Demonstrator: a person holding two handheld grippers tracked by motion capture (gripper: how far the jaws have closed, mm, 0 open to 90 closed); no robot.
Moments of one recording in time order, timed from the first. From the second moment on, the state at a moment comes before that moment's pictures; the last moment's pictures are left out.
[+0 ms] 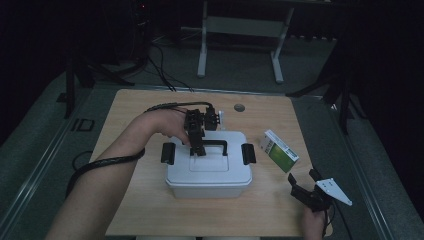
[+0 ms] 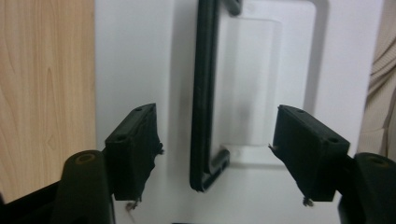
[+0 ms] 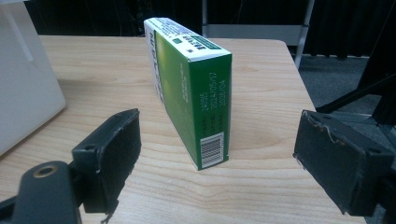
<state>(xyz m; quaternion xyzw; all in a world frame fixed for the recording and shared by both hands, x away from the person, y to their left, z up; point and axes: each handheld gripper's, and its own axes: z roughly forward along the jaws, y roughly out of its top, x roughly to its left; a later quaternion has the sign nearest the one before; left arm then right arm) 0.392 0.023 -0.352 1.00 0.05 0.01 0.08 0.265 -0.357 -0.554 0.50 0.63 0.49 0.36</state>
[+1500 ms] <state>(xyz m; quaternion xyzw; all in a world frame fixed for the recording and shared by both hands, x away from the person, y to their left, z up) 0.399 -0.002 -0.358 1.00 0.03 -0.04 0.03 0.264 -0.358 -0.554 0.49 0.62 0.49 0.35</state>
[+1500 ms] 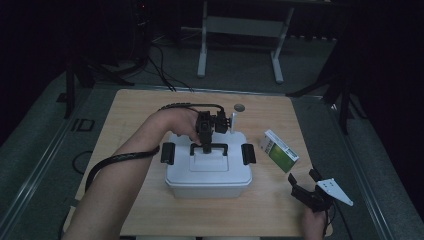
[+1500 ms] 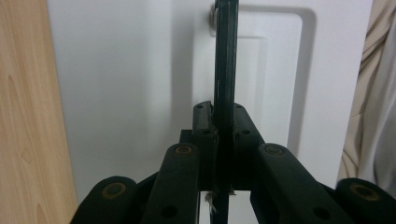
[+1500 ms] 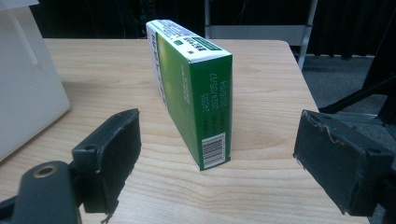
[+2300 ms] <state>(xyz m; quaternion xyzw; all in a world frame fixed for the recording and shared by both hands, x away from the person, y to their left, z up) 0.391 0.023 -0.325 1.00 0.04 -0.03 0.05 0.264 -0.358 -0.554 0.50 0.62 0.49 0.35</state>
